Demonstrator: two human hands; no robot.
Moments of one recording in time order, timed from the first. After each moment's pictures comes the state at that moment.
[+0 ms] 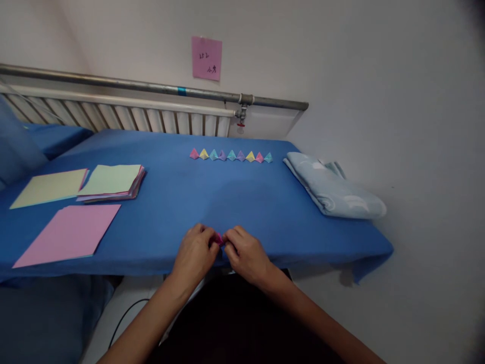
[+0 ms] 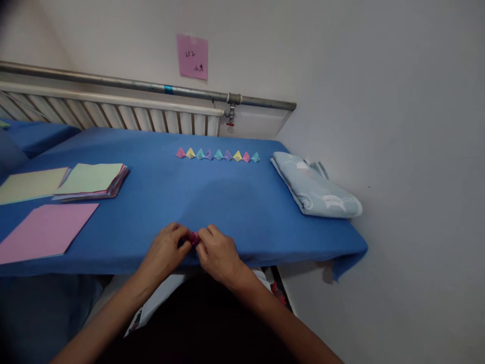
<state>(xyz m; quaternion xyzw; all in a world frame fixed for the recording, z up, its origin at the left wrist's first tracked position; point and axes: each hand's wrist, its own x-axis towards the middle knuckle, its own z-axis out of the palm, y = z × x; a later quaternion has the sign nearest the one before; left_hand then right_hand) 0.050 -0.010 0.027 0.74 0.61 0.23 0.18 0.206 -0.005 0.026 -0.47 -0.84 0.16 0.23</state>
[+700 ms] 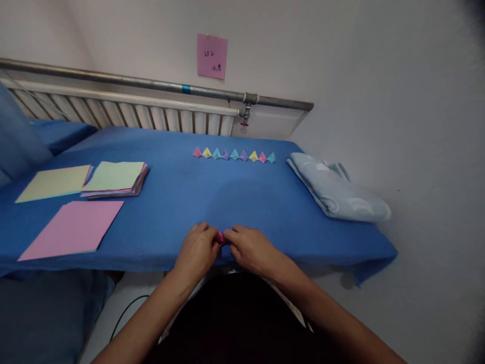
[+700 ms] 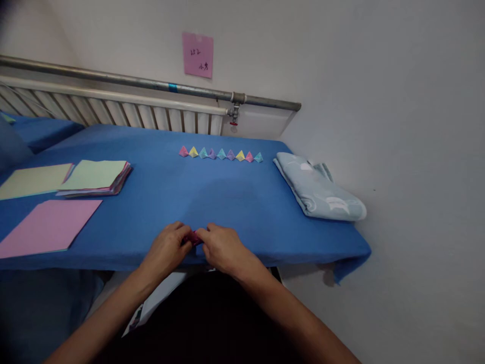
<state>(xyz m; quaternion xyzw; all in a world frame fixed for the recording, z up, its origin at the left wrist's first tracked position) 0.049 -0.007 0.033 0.77 0.61 0.16 0.14 0.212 0.009 0.059 -0.42 -0.90 0.11 0.02</state>
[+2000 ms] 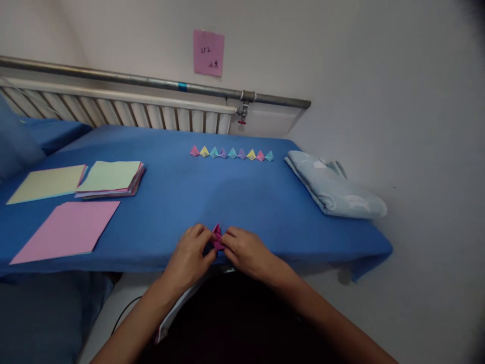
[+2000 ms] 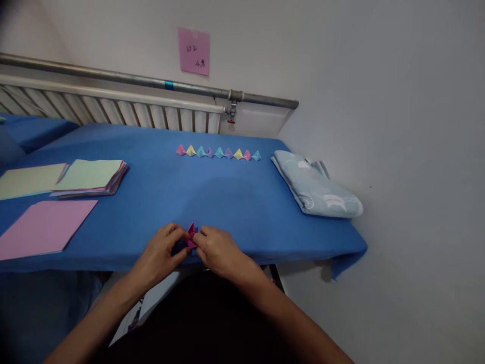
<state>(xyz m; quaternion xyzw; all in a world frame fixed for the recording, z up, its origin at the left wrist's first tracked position) 0.033 -0.020 0.022 0.78 0.54 0.26 0.19 0.213 0.004 0.040 -0.36 -0.92 0.11 0.10</state>
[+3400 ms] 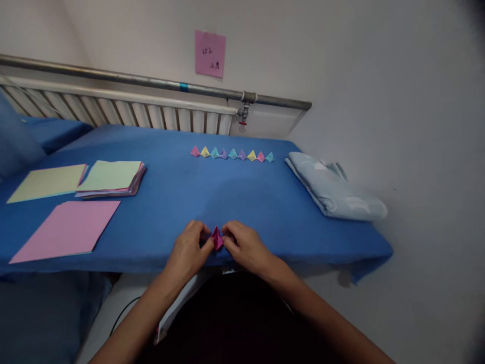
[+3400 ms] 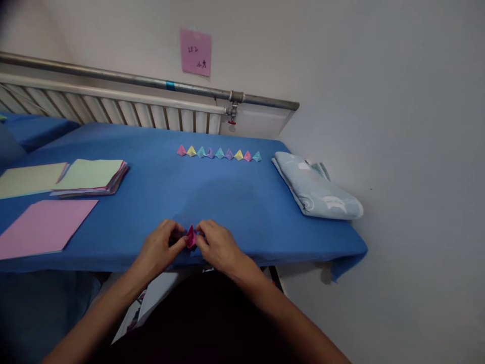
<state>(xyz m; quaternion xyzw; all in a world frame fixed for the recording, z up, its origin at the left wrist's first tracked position) 0.035 -0.009 0.019 0.70 0.61 0.31 0.21 0.205 0.011 0.034 -0.45 -0.83 0.24 0.24</state>
